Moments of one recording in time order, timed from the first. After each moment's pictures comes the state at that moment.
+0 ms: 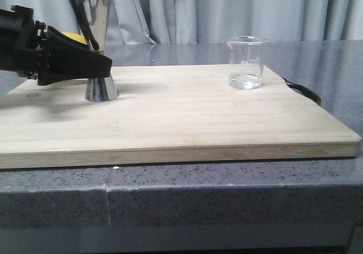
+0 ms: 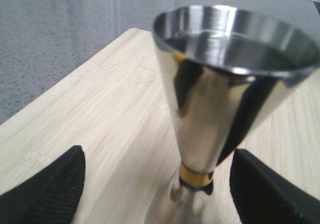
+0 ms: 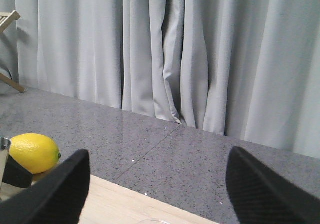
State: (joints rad) left arm -0.06 1.78 -0.91 -1.67 1.16 2.25; right arm 0.35 1.06 -0.48 -0.11 -0.66 0.00
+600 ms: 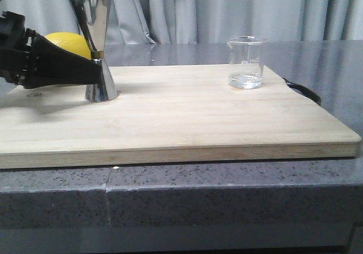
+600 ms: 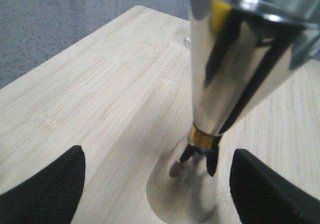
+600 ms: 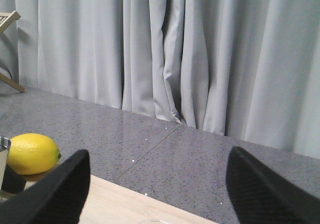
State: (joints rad) left arm -0.02 1.78 -0.91 -1.60 1.16 2.14; right arm 0.35 1.06 -0.48 -0.11 -0.67 0.00
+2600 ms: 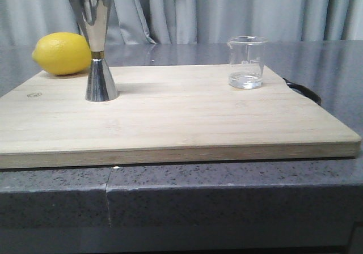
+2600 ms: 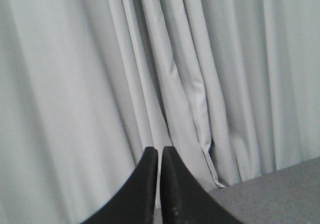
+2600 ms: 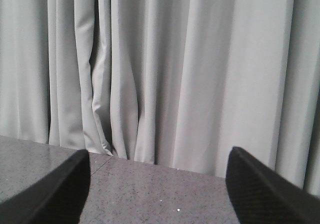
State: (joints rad) left arm 0.29 1.05 -1.08 -1.77 0.59 1.82; right arm 0.26 1.01 -0.54 0.11 -0.65 -0.22
